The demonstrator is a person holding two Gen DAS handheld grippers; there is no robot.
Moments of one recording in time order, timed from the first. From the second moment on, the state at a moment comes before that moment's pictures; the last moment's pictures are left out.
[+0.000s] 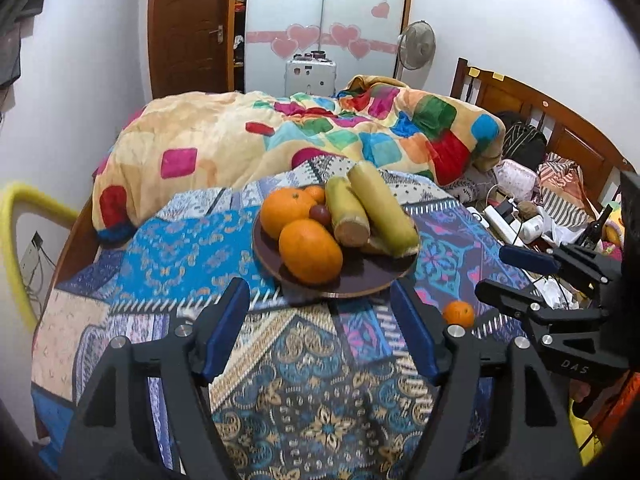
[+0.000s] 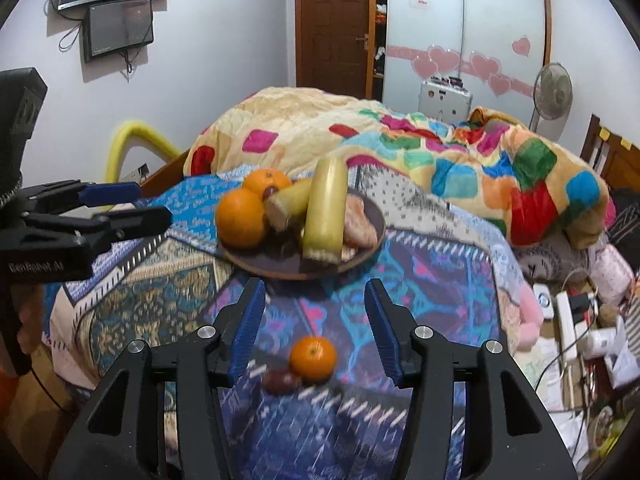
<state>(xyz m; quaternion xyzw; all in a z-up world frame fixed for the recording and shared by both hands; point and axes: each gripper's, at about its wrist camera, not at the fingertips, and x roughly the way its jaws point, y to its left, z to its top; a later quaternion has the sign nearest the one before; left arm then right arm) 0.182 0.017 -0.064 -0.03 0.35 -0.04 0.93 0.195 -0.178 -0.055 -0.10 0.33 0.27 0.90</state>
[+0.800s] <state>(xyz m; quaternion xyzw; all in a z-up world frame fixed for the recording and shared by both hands) 0.176 -0.010 -0.109 0.00 0.39 -0.05 0.92 0.201 -0.187 -0.105 -0.06 0.39 0.28 0.88</state>
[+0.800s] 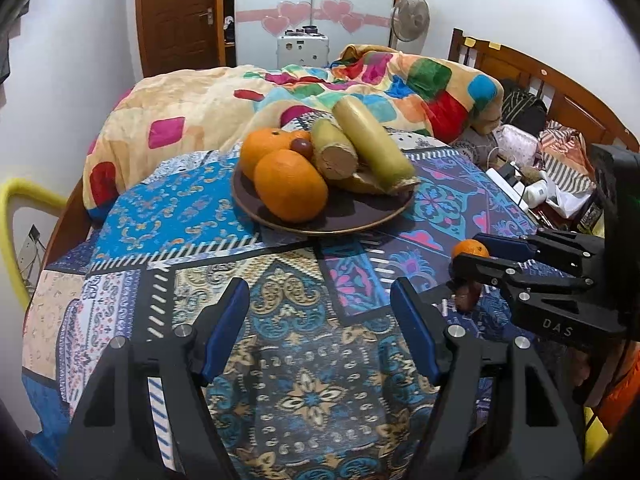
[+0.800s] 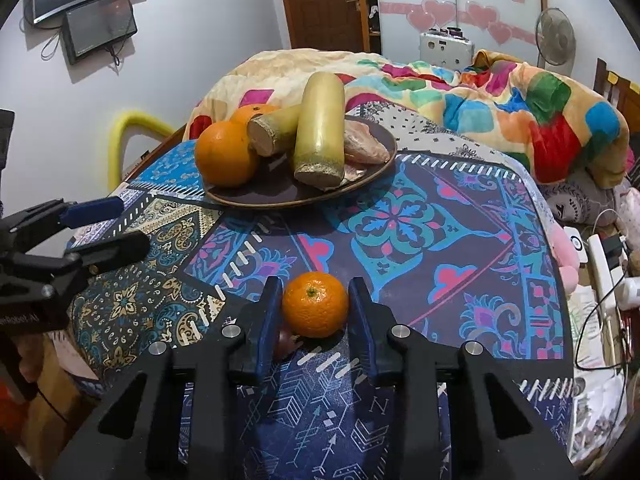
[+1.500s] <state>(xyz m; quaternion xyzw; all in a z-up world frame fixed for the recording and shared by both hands) 0.187 -0.090 -0.132 0.00 0.42 -0.11 0.90 0.177 -0.255 -0.077 -0.03 0.35 0.25 0.90</state>
